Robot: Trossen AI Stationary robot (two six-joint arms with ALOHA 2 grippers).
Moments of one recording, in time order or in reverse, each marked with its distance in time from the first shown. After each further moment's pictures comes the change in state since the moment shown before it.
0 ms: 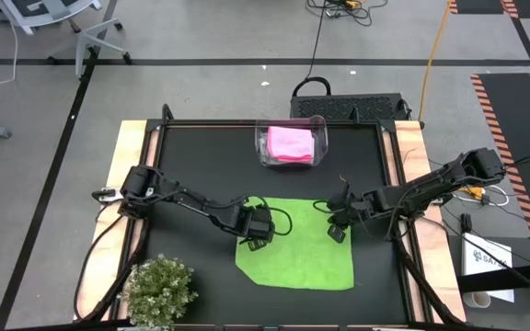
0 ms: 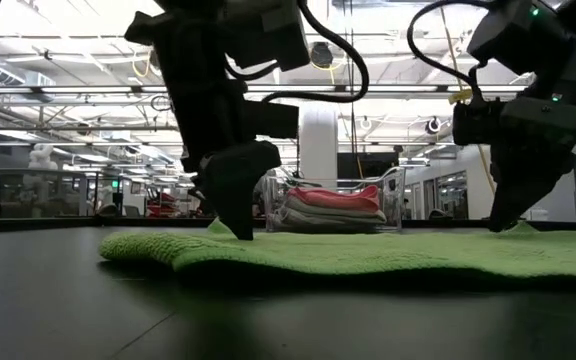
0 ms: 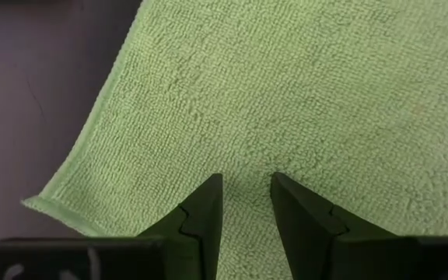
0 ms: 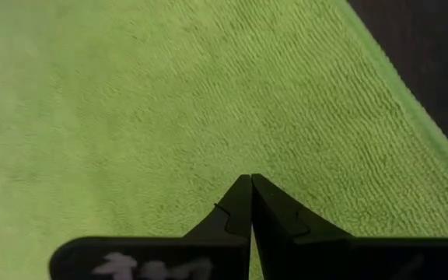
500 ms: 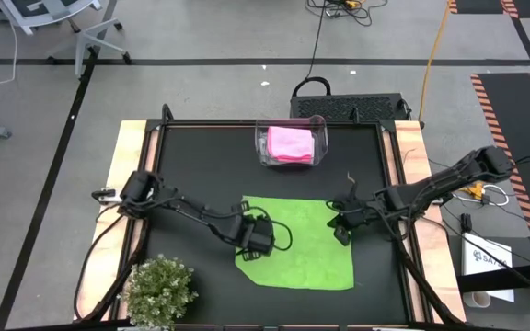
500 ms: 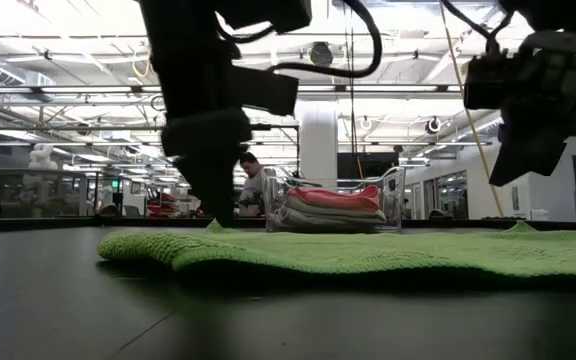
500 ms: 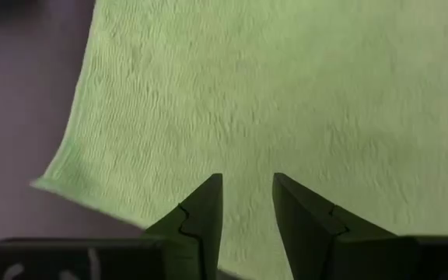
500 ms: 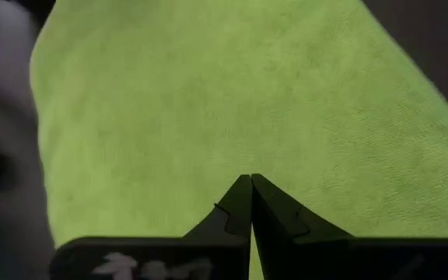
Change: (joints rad) left arm -0.075 0.008 0.130 -0.175 0.003 0.059; right arm 0.074 -0.184 0.000 0.000 0.003 0.065
